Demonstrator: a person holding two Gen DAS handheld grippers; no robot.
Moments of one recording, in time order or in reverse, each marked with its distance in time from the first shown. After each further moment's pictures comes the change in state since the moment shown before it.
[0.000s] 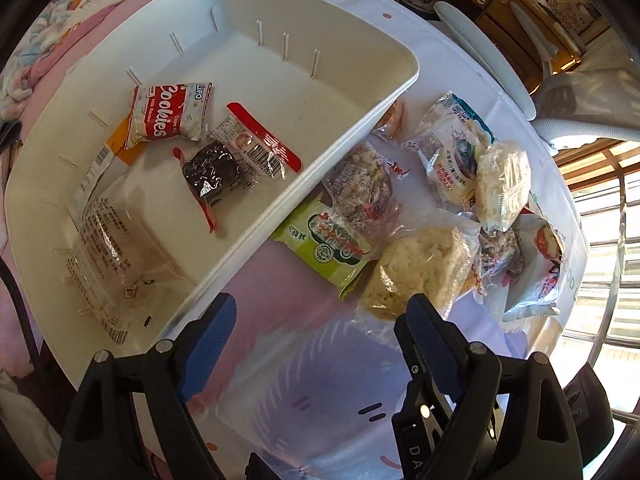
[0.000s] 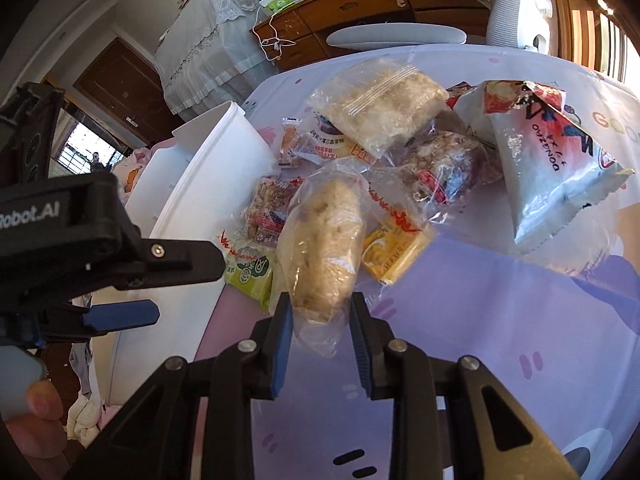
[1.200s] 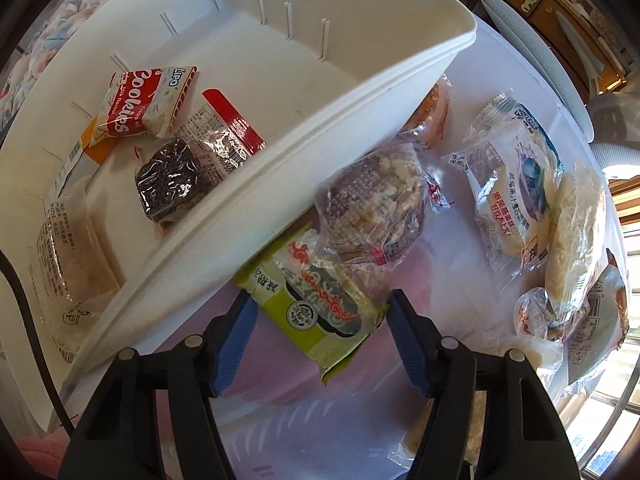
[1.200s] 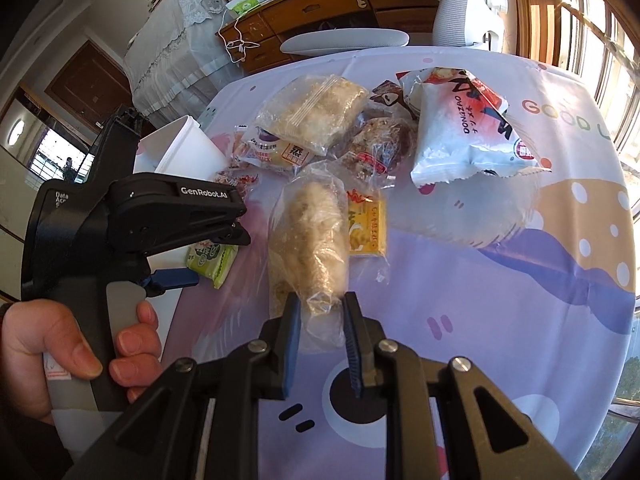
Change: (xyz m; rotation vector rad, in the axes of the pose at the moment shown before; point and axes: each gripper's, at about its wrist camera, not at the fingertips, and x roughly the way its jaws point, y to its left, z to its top) left arm 0.088 -0.032 0.039 -0.099 -0.042 0.113; right arm -0.039 -0.027 -0.009 0.050 0.017 -0.115
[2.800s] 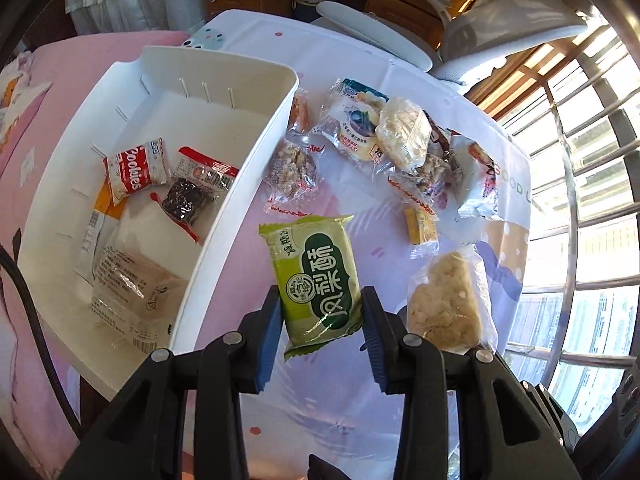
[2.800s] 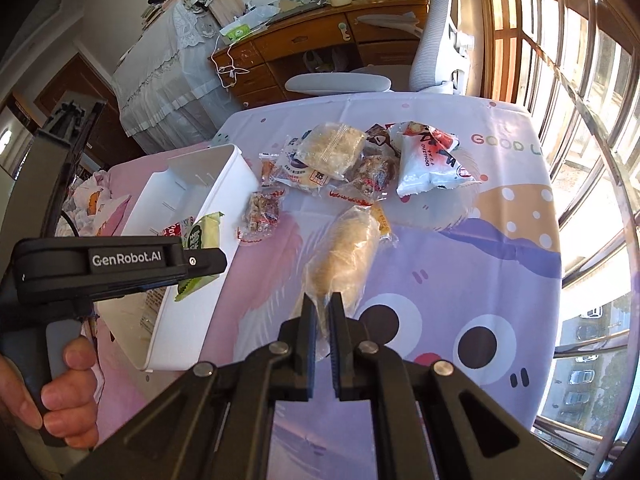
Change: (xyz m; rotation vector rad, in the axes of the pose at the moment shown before) left arm -0.157 0.055 -0.070 0.473 -0.019 -0.220; right arm -0.100 0.052 -0.030 0.028 -0.091 -0.098
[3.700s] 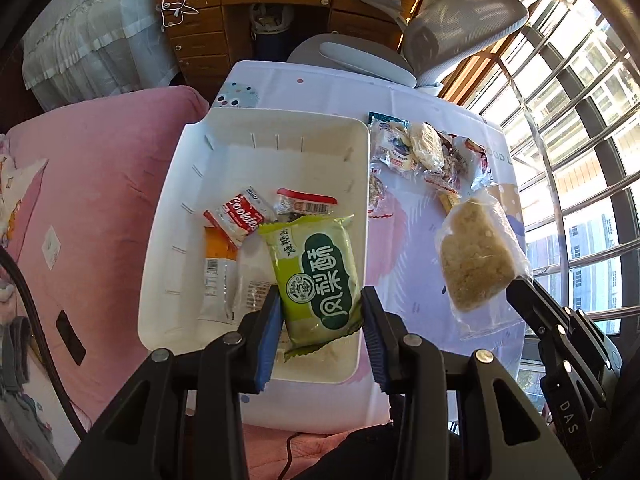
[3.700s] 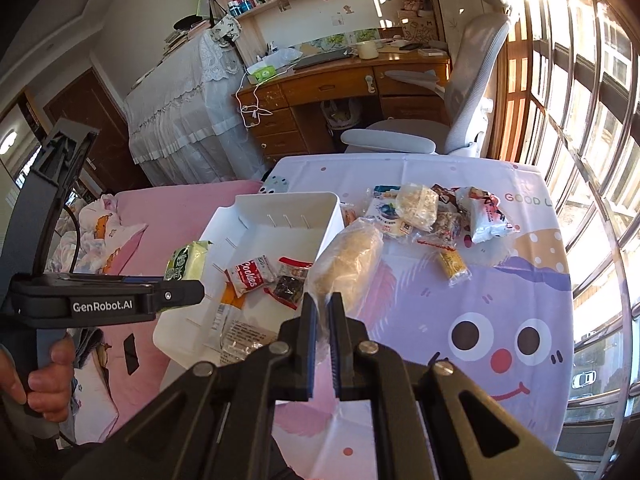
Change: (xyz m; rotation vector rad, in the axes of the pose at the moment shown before) left arm -0.110 0.135 0.018 0.273 -0.037 -0.027; right arm -0.048 0.155 -0.007 -0.022 -0.182 -0.048
